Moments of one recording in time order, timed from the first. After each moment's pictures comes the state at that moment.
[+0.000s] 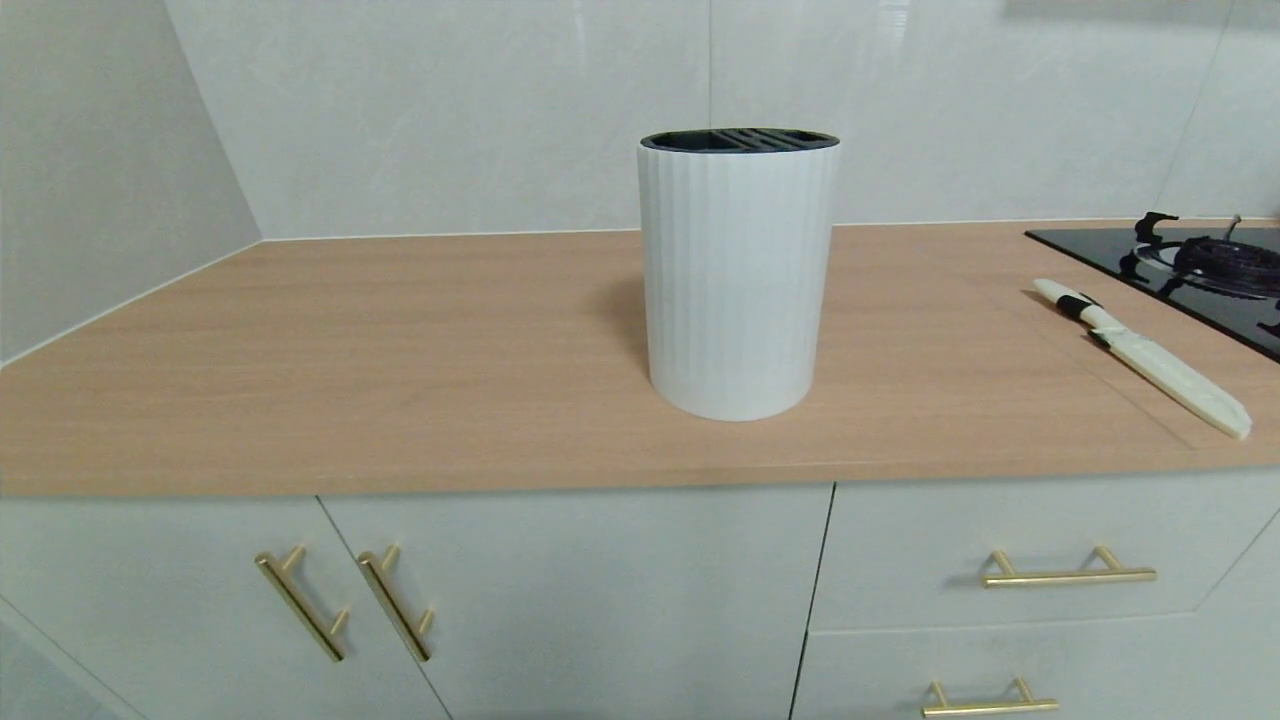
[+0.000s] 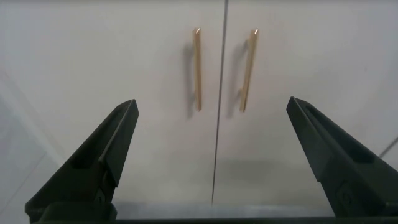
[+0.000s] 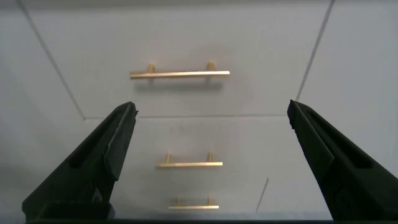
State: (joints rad) left arm 0.00 0.00 0.00 0.00 0.04 -0.01; right arm 0.00 0.00 0.00 0.00 0.01 0.01
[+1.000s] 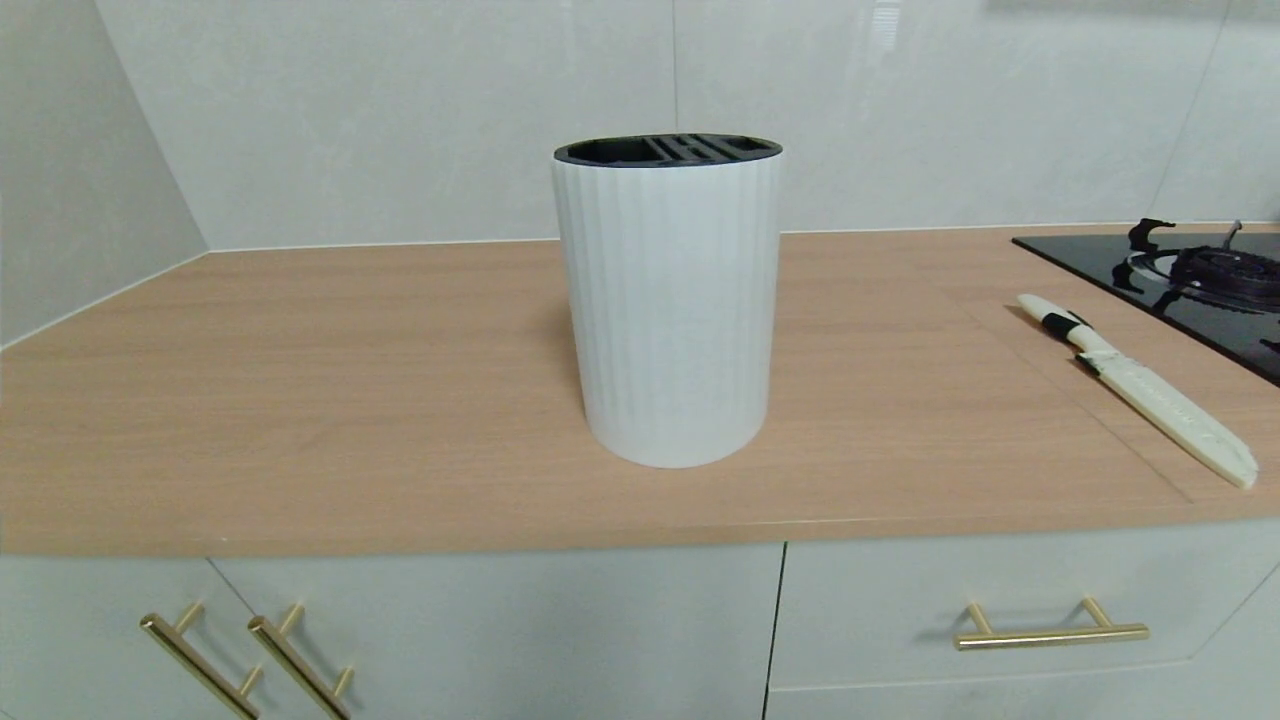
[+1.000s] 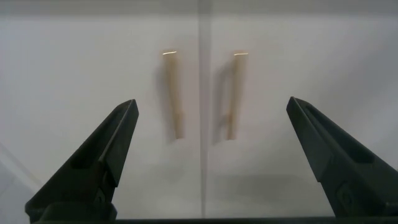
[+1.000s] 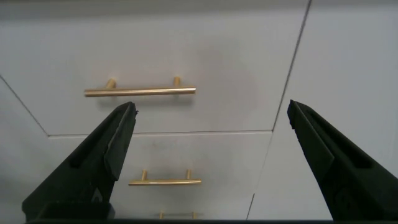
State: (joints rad) left arm 0.00 0.00 0.00 0.00 0.04 -0.01; right arm 0.00 0.00 0.00 0.00 0.01 0.01
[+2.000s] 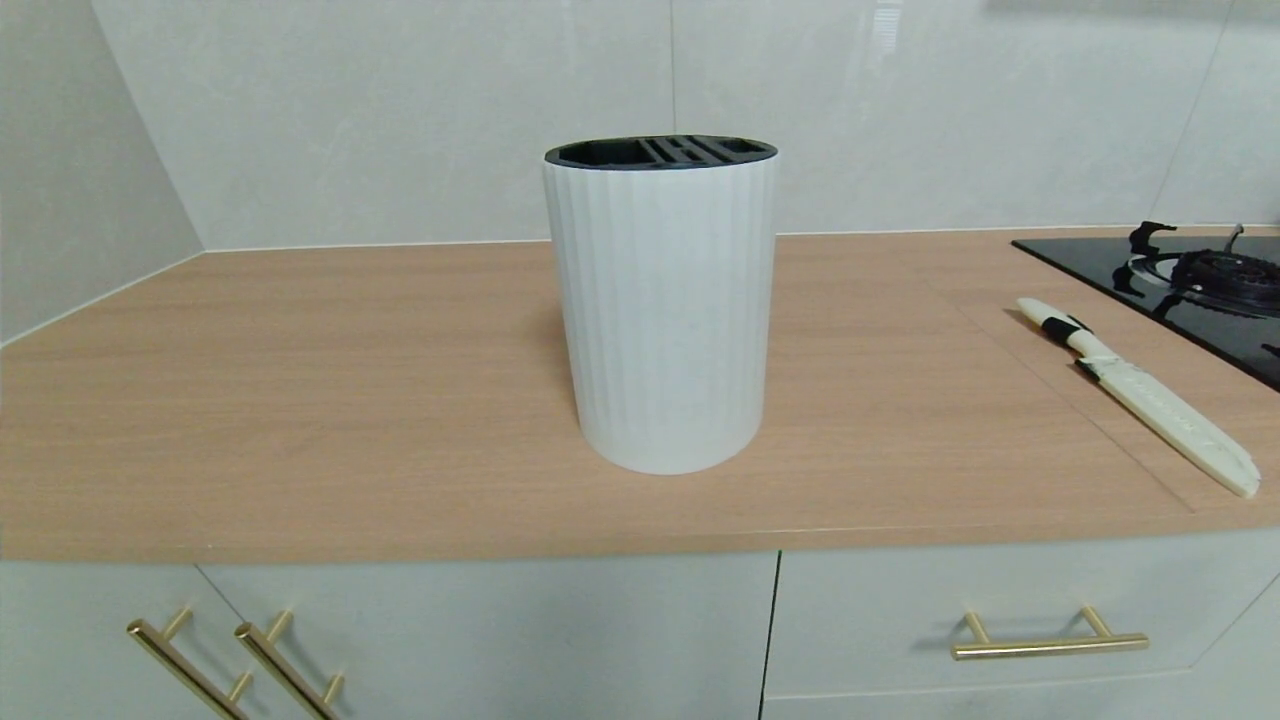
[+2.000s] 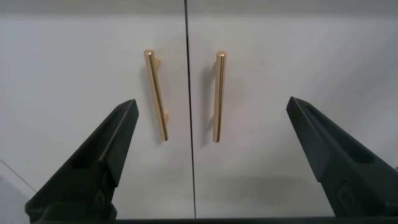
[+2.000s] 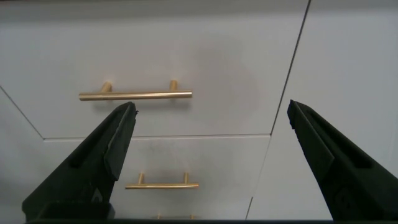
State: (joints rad) left arm 0.00 0.00 0.00 0.00 0.04 -0.01; right arm 0.00 0.00 0.00 0.00 0.01 0.01
